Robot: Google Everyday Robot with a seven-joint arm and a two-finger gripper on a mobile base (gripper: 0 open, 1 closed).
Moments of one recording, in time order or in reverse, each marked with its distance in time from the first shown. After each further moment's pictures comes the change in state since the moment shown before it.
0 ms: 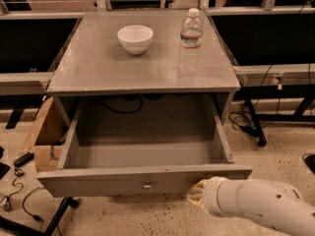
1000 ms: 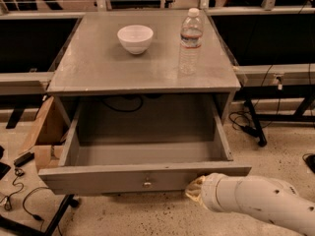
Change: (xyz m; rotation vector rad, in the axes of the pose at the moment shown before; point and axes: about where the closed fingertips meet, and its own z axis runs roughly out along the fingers) arm -0.005 -0.011 0.012 0.009 -0.034 -0.006
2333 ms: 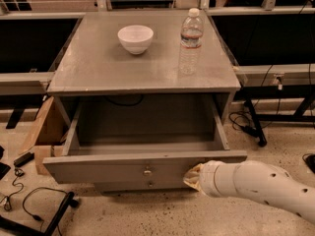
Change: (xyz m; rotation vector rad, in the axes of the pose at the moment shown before) arm -0.014 -0.036 0.012 0.014 -0.043 -0.039
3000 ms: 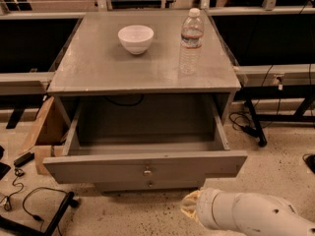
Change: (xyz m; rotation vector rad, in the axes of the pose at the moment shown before) arm 0.004 0.078 -0.016 -0.050 0.022 0.008
